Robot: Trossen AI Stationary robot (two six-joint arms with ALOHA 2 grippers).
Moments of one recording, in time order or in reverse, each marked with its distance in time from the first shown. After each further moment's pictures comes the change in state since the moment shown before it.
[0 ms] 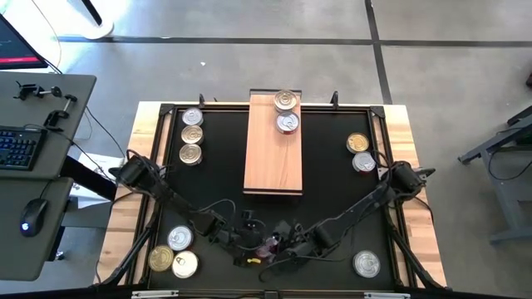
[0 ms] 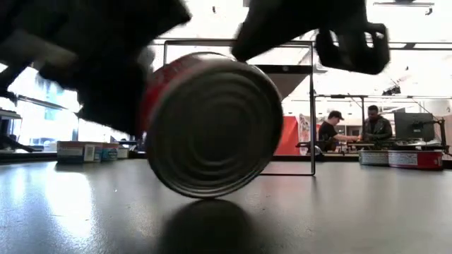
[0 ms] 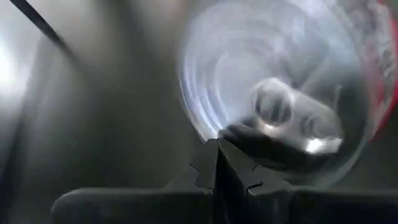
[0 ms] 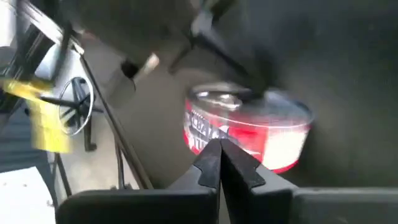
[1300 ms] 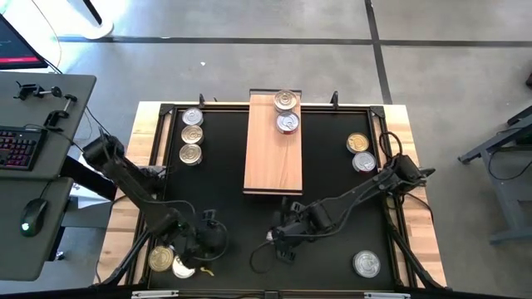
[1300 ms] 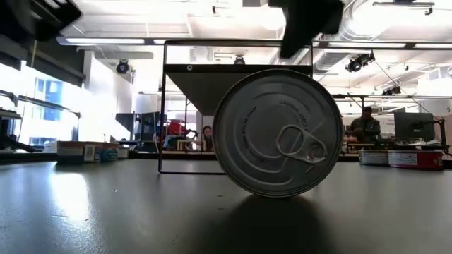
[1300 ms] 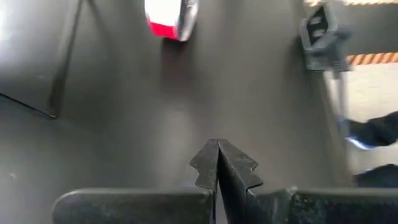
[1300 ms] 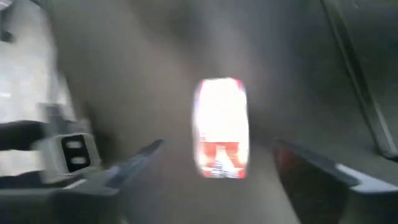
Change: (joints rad) left arm -0.232 -0.417 0.003 -0.561 -0.059 -0.401; right arm -0.115 -0.038 0.196 -0.497 -0.227 -0.455
